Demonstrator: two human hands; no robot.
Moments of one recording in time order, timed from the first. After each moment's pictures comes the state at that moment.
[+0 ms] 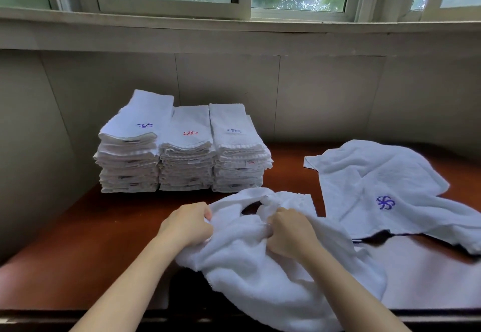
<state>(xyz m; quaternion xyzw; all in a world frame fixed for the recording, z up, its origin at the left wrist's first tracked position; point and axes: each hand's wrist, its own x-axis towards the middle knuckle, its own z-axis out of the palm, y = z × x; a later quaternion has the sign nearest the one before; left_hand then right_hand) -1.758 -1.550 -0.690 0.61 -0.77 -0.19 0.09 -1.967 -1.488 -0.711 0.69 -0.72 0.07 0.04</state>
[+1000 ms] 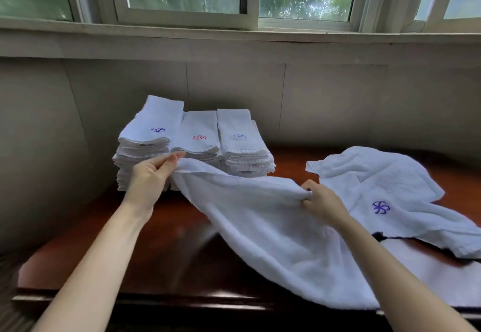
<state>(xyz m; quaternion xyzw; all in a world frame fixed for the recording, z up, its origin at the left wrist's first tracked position) -1.706 -1.529 -0.613 0.42 -0.56 -0.40 0.59 -2.045 -1.500 -0.673 0.60 -0.76 0.22 -0.05</state>
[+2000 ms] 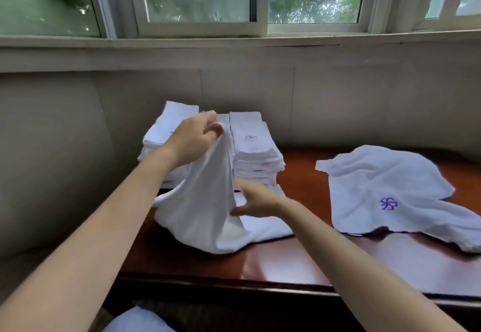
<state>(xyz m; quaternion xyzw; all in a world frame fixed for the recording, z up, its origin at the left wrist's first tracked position) -1.730 -1.504 -0.516 0.45 -0.81 -0.03 0.36 -1.904 -1.494 -0.629 0.81 -0.53 0.16 -0.20</state>
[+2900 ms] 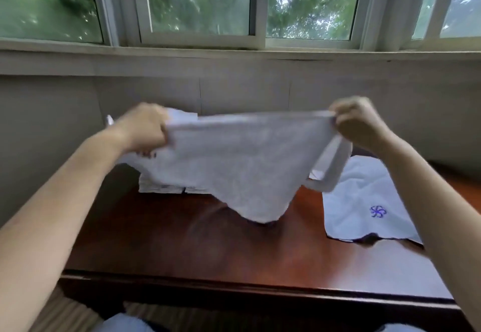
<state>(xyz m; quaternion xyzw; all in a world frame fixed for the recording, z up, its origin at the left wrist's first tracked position) -1.657 -1.503 -0.478 0.52 -0.83 0.11 0.19 -2.029 -1.438 -0.475 0.69 -0.59 0.40 0.11</state>
